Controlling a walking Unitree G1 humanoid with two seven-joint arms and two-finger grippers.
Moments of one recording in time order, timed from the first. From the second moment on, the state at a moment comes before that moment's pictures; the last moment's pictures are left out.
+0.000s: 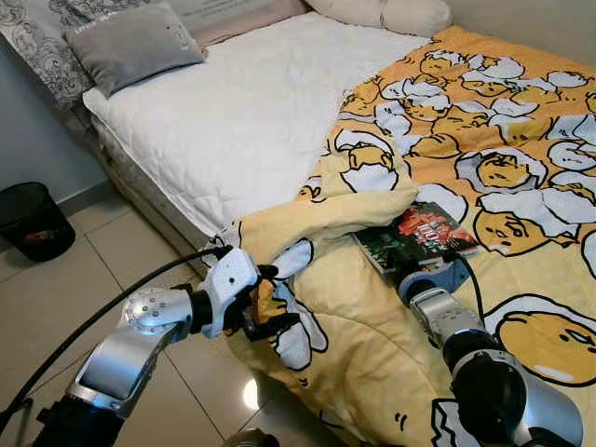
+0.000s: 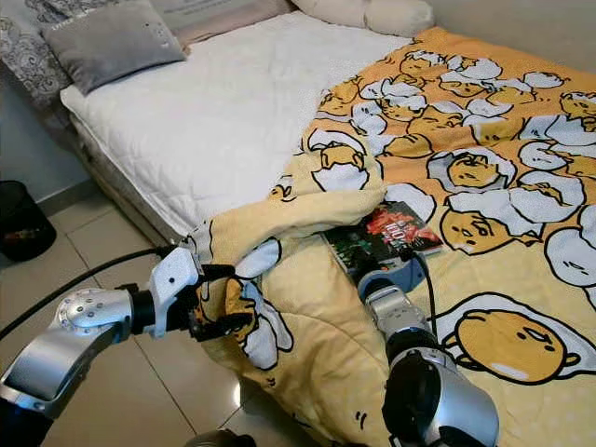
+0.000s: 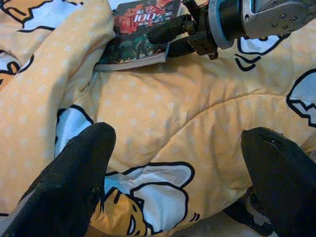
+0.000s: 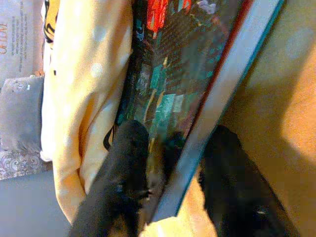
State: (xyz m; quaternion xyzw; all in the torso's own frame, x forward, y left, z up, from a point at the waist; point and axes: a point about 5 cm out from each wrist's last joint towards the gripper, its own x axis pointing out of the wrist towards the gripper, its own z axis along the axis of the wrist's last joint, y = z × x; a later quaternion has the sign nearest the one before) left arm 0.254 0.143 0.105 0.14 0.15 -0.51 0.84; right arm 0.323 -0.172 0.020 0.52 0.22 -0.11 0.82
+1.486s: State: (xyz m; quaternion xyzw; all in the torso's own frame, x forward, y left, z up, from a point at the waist) left arm 0.280 0.147 0.120 0.11 0.03 -0.23 0.97; right arm 0.274 -0.199 0.092 0.02 -0.02 -0.16 0.99
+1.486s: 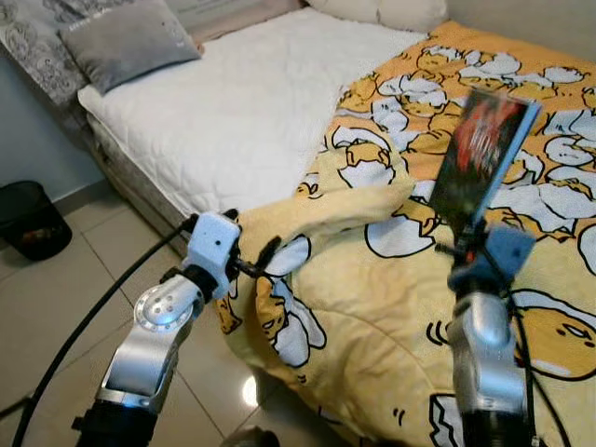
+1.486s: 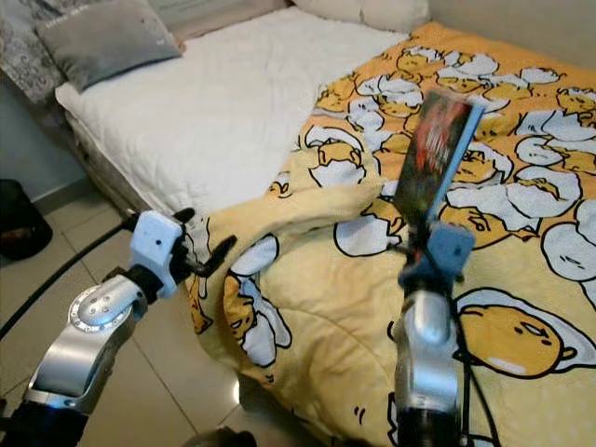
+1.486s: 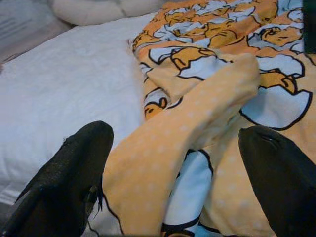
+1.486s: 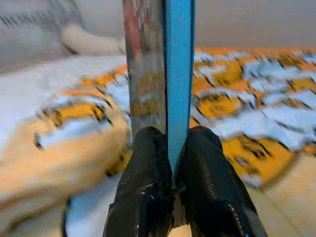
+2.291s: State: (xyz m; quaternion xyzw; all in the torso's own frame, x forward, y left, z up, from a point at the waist) left arm 0.284 0.157 0.110 0.12 0.04 -0.20 0.97; right arm 0.268 -0.196 0.085 0.01 0.04 -0.22 0.97
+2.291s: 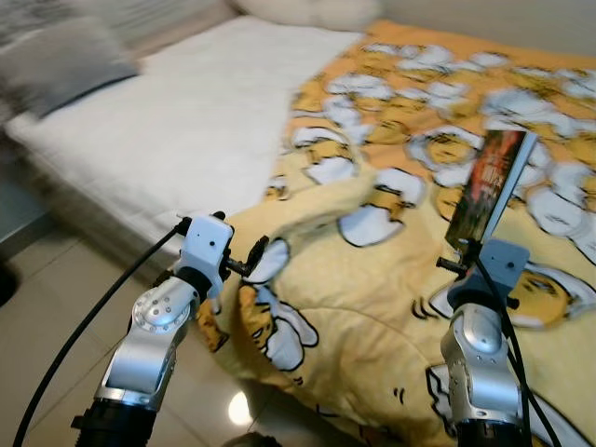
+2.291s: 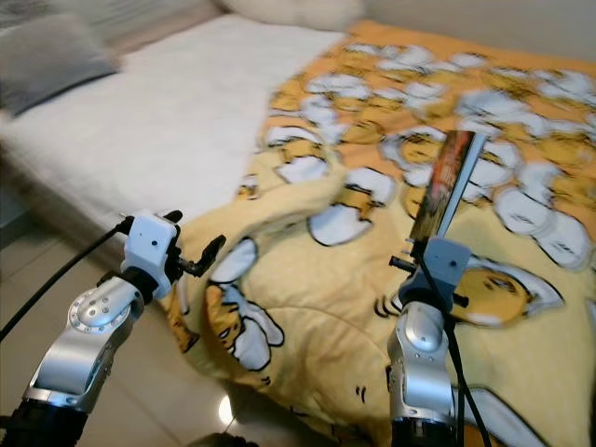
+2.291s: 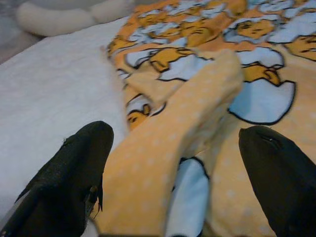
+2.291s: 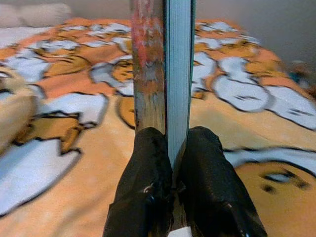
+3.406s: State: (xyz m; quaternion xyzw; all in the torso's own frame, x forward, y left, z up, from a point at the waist) left arm 0.295 0.164 0.110 0.09 0.04 -0.14 0.99; right arm 0.273 -0.183 0.085 0.03 0.08 -0.17 0.98
